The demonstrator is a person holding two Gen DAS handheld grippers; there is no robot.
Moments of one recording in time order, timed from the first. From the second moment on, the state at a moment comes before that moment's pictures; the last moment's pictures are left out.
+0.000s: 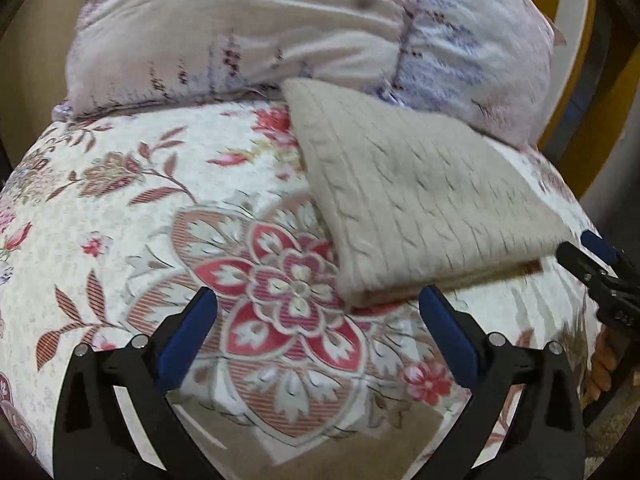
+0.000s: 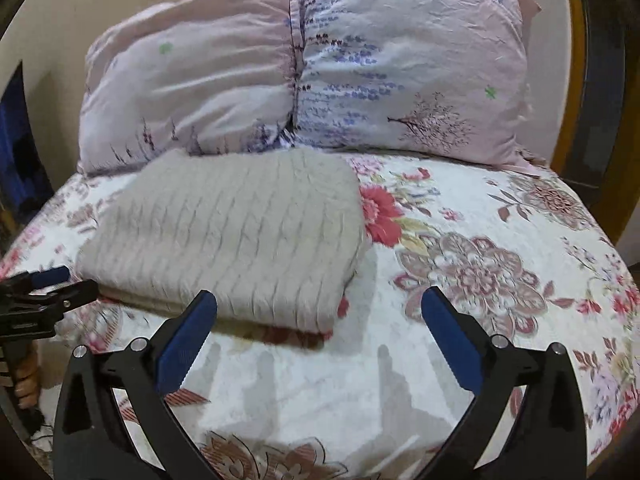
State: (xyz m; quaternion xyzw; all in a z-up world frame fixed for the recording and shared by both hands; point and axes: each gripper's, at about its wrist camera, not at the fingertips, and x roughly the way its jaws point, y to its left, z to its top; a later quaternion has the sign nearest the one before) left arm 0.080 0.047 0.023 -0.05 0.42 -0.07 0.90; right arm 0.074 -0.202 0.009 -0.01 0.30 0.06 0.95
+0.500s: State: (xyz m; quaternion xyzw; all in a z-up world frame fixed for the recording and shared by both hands) left arm 0.082 0.025 0.017 0.01 0.45 -0.05 0.89; right arm 0.077 -0.184 -0.010 -0.01 0.37 0.07 0.93
